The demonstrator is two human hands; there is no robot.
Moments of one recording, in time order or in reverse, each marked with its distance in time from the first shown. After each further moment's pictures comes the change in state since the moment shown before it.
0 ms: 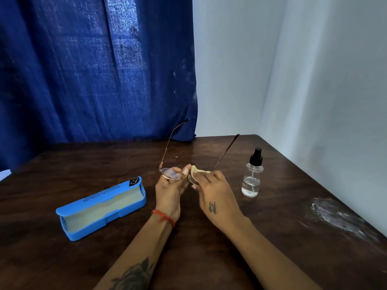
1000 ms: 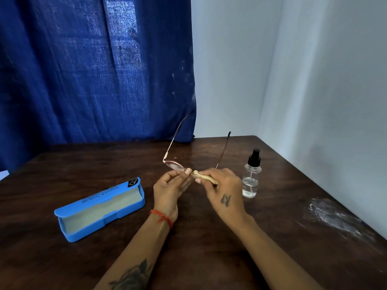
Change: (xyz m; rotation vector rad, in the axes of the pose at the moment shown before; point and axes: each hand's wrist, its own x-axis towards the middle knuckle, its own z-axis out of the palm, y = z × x) left_hand -0.007 0.009 0.008 0.106 0.045 -0.066; right_hand 0.004 0.011 -0.009 0.282 0.254 0.190
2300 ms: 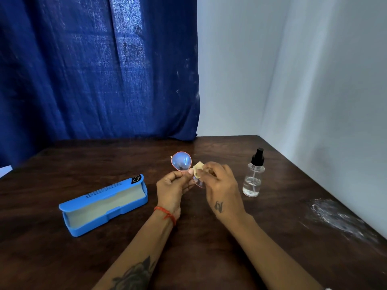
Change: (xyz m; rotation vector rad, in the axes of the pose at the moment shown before) left_hand 0.000 -0.001 -0.001 0.132 0.051 0.006; right_hand -0.005 0.002 0.007 -0.205 -0.008 -0.268
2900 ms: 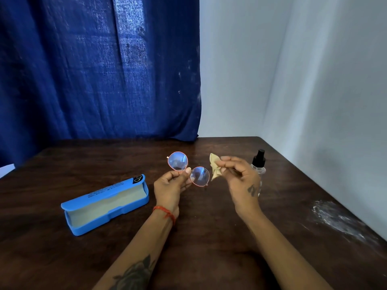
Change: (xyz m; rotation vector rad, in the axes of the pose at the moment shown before) left_hand 0.003 0.001 -0.004 0.001 0.078 0.047; right_hand 0.013 0.015 -0.014 0.613 0.219 0.528
